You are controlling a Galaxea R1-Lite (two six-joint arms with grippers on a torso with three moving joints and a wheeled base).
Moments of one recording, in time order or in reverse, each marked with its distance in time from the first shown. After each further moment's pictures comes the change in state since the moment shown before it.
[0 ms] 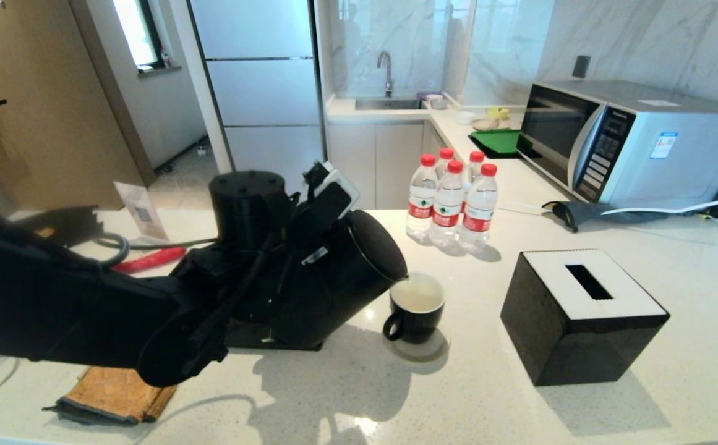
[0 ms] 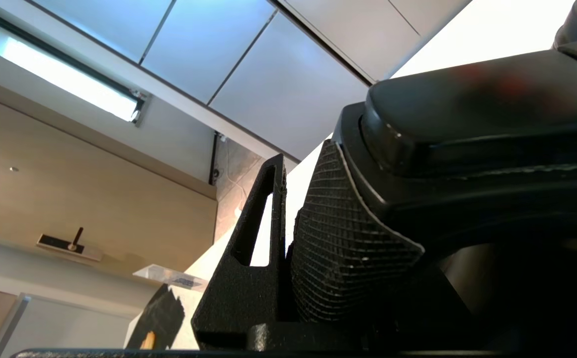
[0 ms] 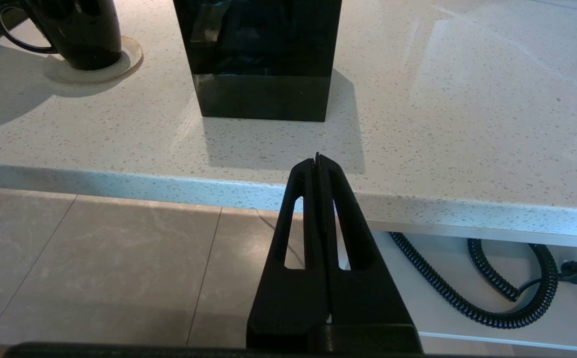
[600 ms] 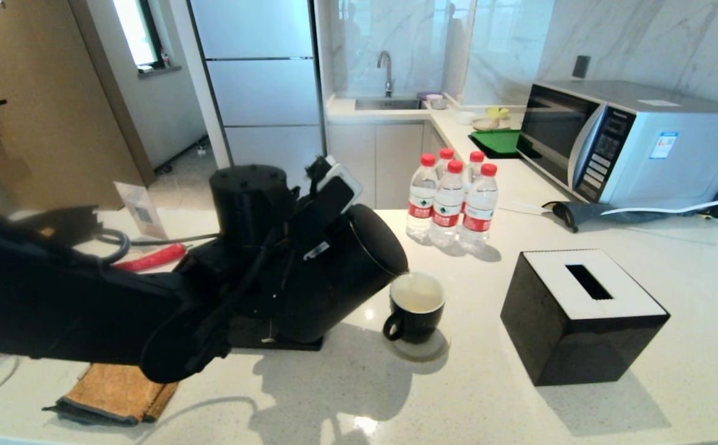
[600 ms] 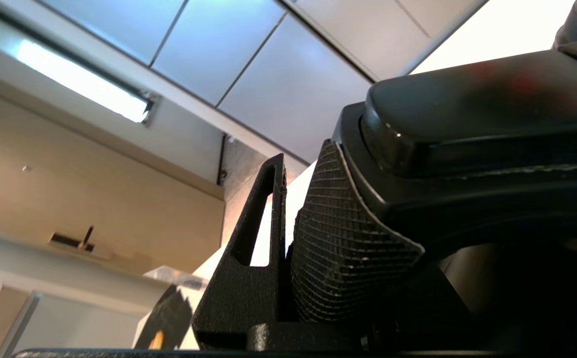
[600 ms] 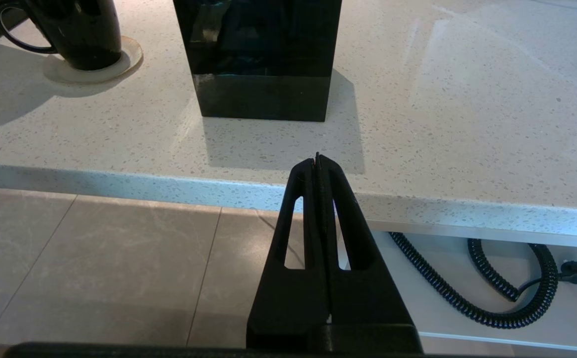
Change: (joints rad) left arm -0.013 0.001 -0.021 -0.002 0.028 0.019; right arm 0.000 0.000 0.000 0.000 0.000 0.000
